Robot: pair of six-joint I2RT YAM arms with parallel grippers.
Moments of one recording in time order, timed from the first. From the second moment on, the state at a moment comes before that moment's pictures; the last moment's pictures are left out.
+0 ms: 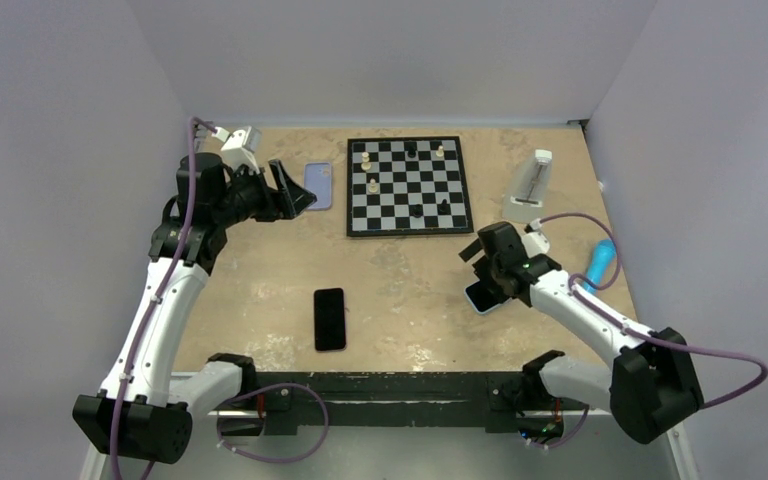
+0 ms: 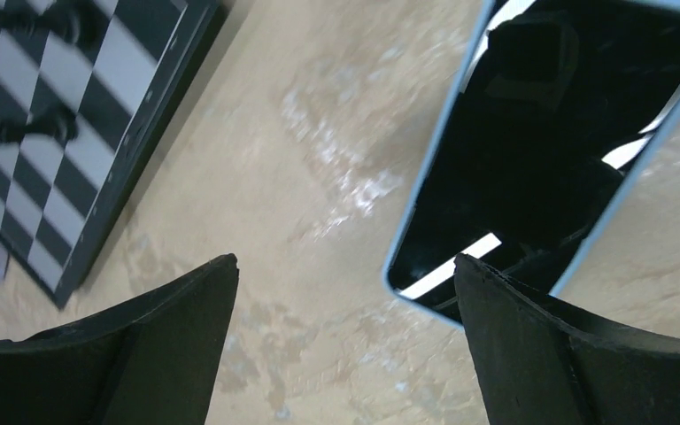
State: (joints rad) left arm -0.13 1.04 1.13 -0.51 0.46 -0.39; right arm 0.50 1.14 0.65 -0.48 0.35 1.26
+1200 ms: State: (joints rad) left arm -0.13 1.06 1.13 -0.49 0.48 -0.41; right arm 0.17 1.17 0.65 -0.56 0.24 1.11
